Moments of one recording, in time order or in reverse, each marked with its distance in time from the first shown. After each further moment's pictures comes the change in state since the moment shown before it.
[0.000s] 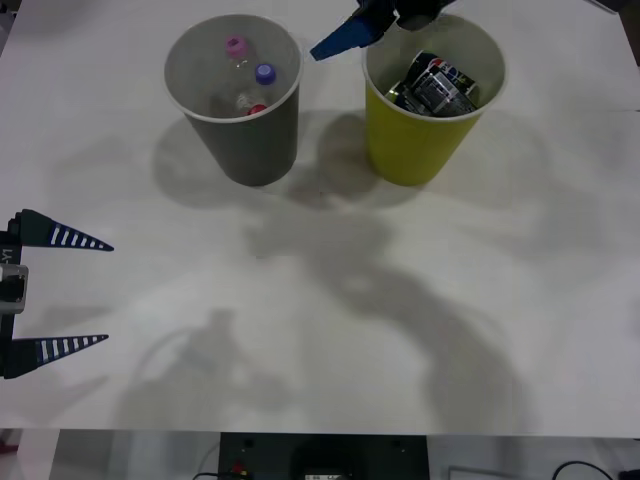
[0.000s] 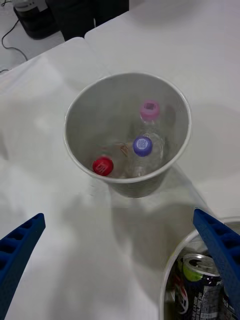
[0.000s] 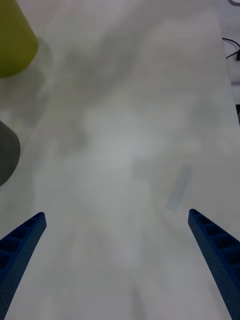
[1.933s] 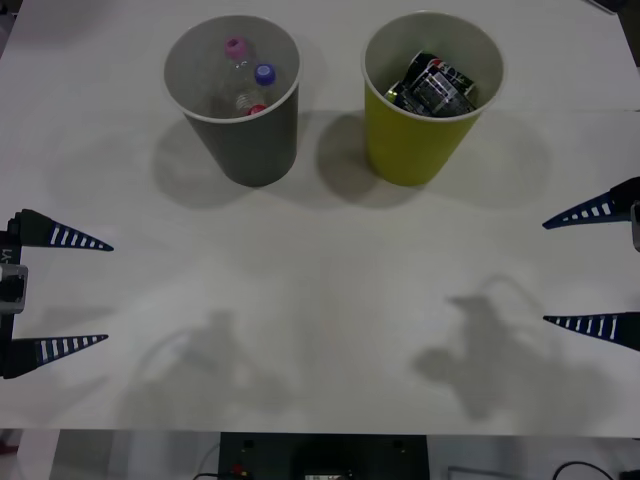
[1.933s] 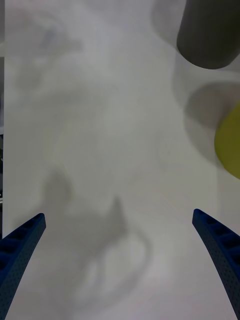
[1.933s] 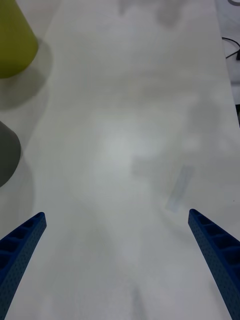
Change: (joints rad) right arm 1.266 -0.185 -0.738 -0.595 -0.250 -0.109 0.887; left arm 0.000 0.000 0.000 0.000 0.000 0.000 0.000
